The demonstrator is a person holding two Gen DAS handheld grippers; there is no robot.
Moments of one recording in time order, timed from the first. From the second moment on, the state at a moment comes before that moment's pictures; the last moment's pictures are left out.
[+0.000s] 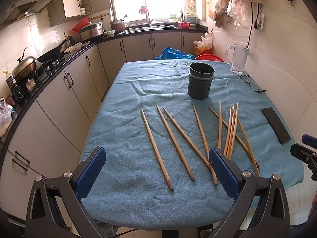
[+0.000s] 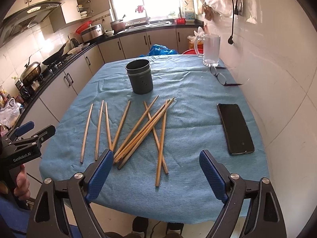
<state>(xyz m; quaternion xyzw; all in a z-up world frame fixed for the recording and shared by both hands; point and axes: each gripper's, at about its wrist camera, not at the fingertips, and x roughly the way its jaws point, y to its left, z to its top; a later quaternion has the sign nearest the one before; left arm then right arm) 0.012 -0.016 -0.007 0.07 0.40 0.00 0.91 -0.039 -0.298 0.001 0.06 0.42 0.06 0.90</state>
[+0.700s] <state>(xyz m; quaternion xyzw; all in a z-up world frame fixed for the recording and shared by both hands) 0.032 0.046 -0.022 -0.05 0.48 0.07 0.87 0.078 -0.345 -0.072 0.20 0.54 0.09 0.81</state>
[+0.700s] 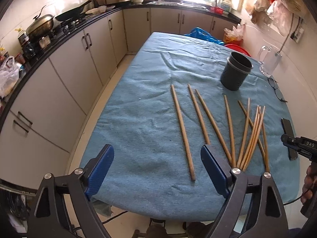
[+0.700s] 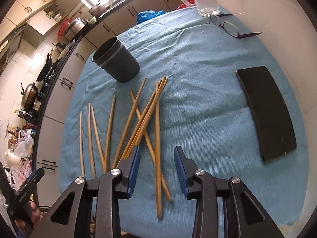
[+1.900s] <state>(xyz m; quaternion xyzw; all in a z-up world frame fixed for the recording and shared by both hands) 0.127 0.034 -0.058 -0.09 0.57 0.03 0.81 0.151 -0.341 -0.129 0.14 0.61 0.10 0.77</state>
